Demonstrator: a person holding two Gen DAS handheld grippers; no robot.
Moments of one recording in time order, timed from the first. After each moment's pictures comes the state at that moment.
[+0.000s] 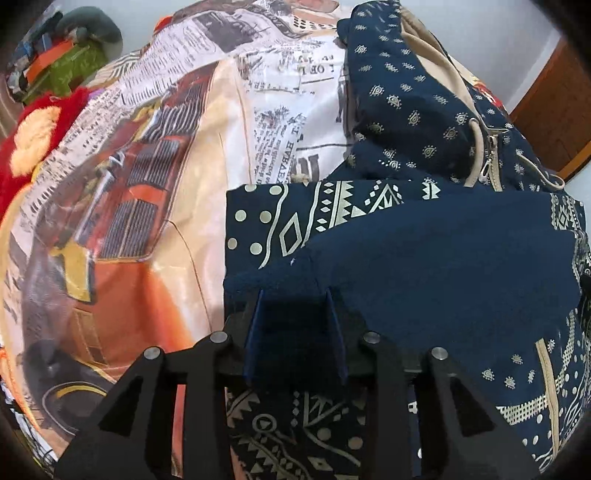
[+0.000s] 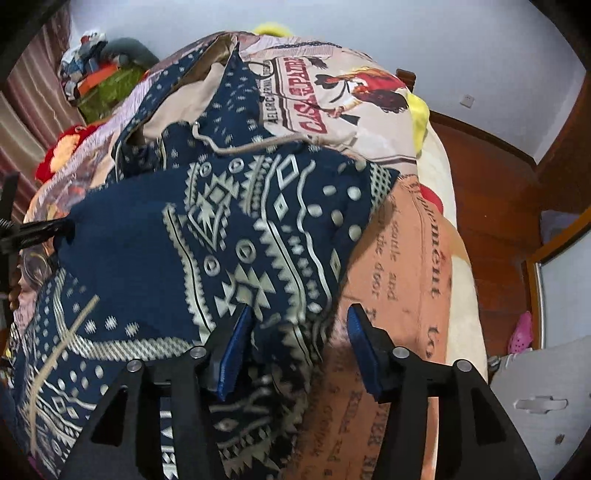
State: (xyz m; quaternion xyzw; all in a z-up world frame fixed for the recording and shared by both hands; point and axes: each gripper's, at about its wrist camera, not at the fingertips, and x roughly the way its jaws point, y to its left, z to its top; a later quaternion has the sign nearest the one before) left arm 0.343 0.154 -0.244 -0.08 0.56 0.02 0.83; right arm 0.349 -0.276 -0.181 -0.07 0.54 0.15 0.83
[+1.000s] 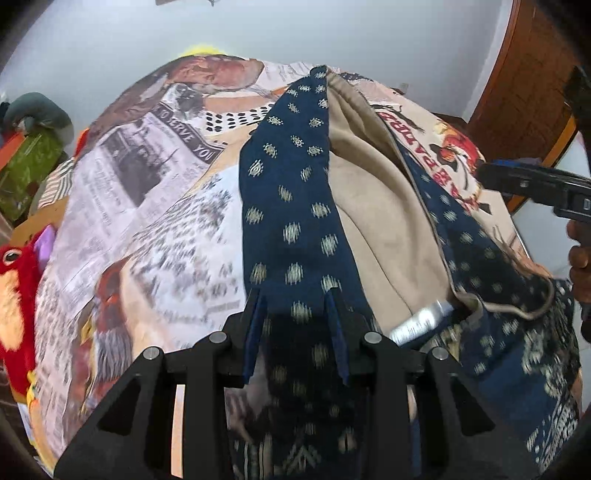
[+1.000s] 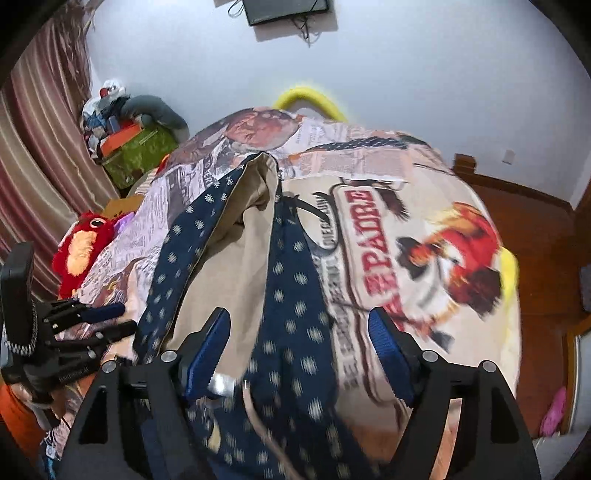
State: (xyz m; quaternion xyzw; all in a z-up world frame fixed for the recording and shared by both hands) left arm 0.526 0.102 -0.185 0.00 0.50 -0.05 0.86; right arm 0.578 -0.139 -0.131 0.00 0.46 0.23 0.86
